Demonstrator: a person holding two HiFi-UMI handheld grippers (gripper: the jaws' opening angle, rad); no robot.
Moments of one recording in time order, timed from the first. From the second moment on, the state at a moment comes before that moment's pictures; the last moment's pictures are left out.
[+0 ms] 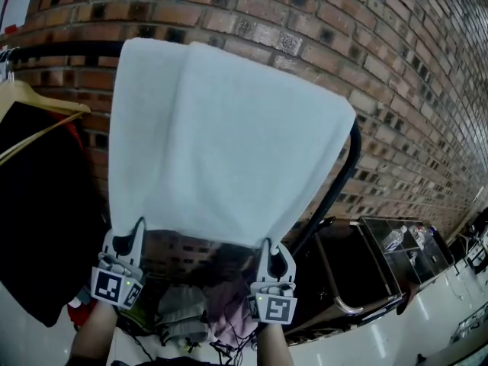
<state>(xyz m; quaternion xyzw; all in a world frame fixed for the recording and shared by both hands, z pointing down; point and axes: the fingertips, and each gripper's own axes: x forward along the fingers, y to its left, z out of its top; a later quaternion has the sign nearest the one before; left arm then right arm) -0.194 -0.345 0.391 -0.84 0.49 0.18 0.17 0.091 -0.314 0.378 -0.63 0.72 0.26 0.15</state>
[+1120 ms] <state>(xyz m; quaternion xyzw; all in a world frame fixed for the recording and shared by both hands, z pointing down) -0.274 -0.314 0.400 -0.80 0.57 0.11 0.18 0.112 -0.252 0.368 -0.62 0.73 0.25 0.17</state>
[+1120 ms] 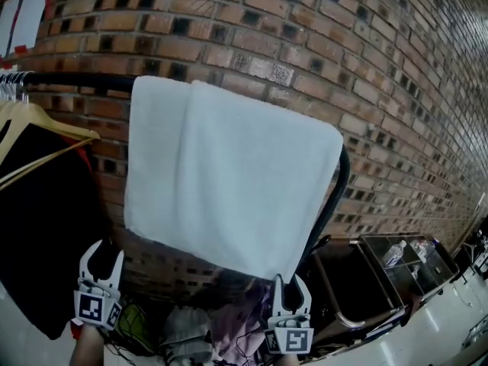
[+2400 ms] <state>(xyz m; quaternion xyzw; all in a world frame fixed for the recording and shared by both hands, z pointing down) -0.218 -0.342 0.095 -0.76 0.54 0.13 0.33 0.124 -0.317 0.105 -0.62 0.69 0.32 0.19</state>
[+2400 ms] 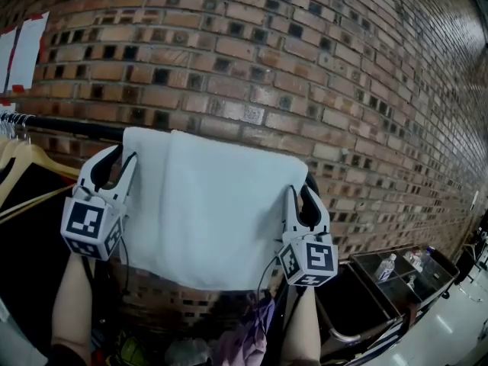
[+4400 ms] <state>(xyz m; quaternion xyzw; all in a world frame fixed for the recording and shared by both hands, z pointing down) -0.269 -0.346 0.094 -0.75 0.53 0.13 0.36 0.119 -0.314 0.104 -0.66 0.64 0.35 0.17</state>
